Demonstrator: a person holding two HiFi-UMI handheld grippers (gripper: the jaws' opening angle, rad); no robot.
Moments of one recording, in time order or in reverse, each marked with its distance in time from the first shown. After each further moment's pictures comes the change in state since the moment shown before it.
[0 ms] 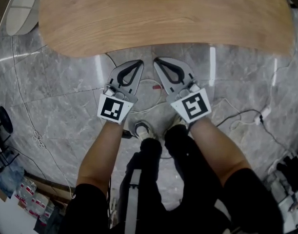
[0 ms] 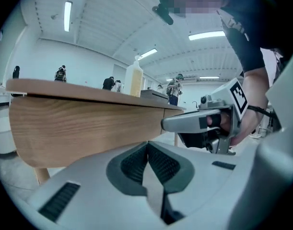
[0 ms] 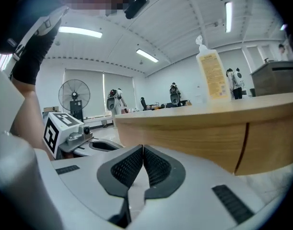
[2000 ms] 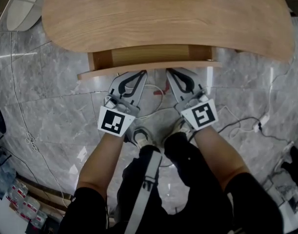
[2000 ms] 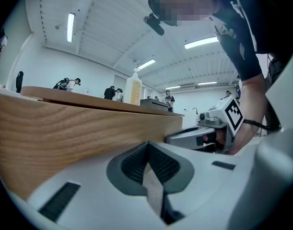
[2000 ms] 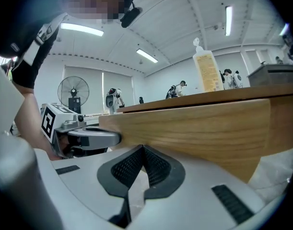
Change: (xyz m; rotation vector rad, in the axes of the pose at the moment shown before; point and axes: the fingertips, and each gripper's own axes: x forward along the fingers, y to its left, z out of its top) left arm -0.029 -0.009 -0.009 0.020 -0.049 0.011; right arm -0.023 0.002 -0.048 0.017 0.078 -0.043
